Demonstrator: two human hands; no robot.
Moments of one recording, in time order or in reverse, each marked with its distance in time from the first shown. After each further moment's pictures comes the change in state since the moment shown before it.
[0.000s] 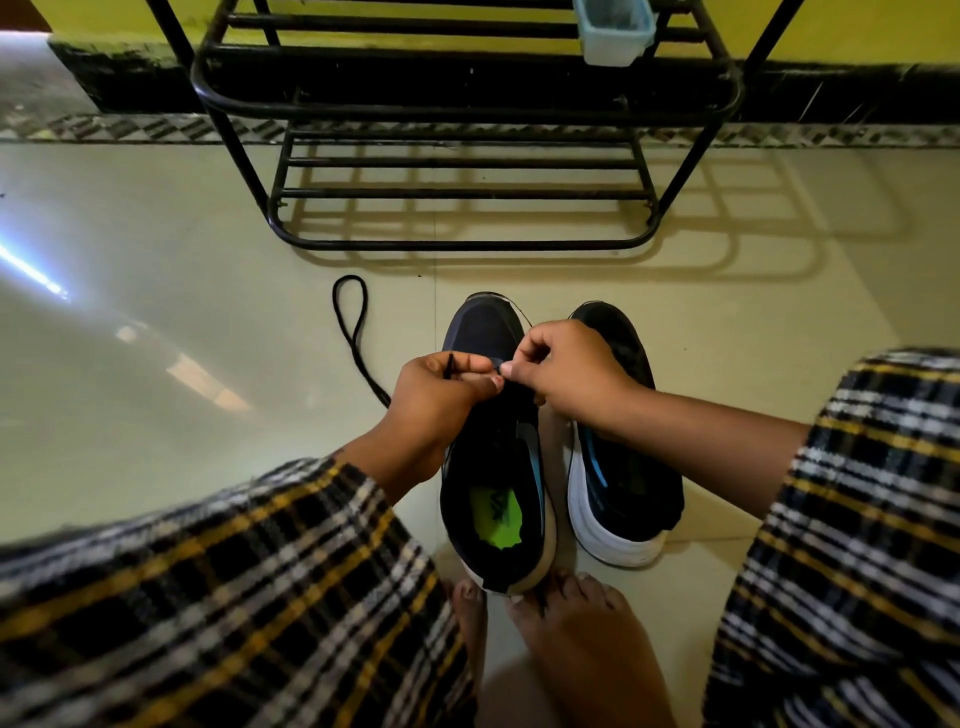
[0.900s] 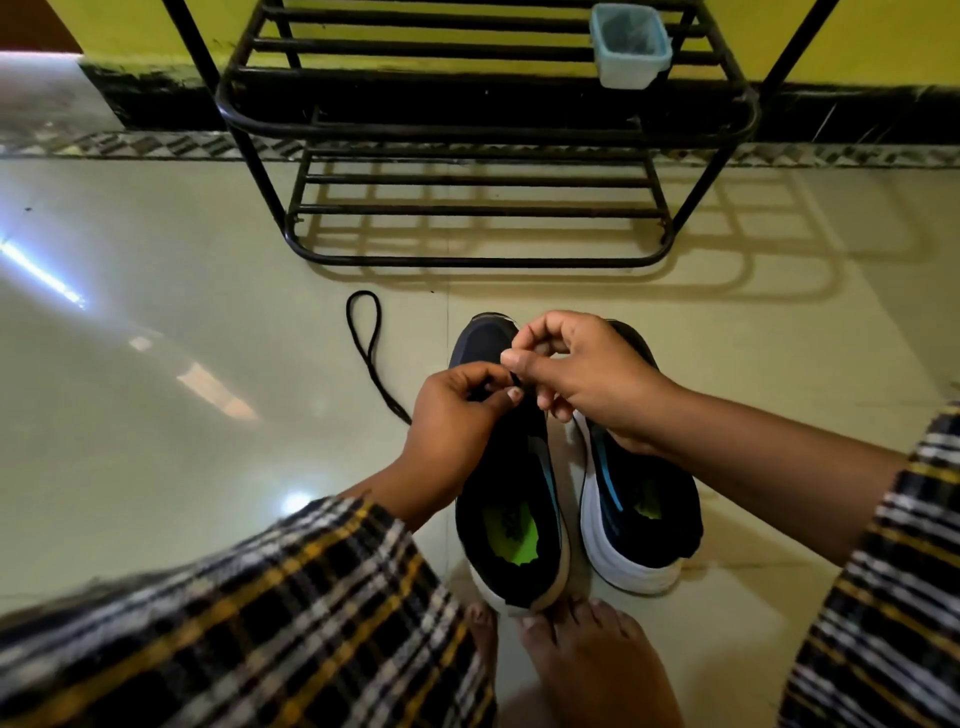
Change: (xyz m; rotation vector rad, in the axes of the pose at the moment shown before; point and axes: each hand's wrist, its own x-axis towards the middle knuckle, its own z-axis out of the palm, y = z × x) left_hand 0.000 -0.009 -0.001 0.231 -0.036 0.311; right_hand -0.010 -0.025 -0.016 0.436 -0.108 0.017
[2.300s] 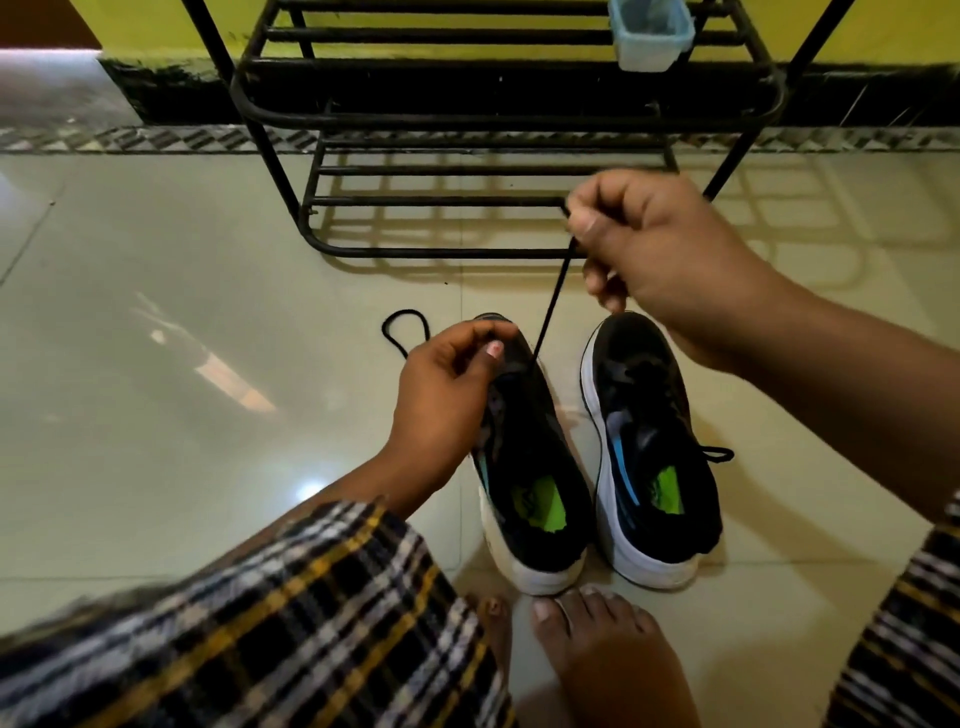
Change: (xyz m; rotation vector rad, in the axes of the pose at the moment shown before) left_hand 0.002 0.007 -0.014 0.011 0.161 0.114; right_hand -0.008 -0.067 -0.029 -0.149 0.124 -0.272
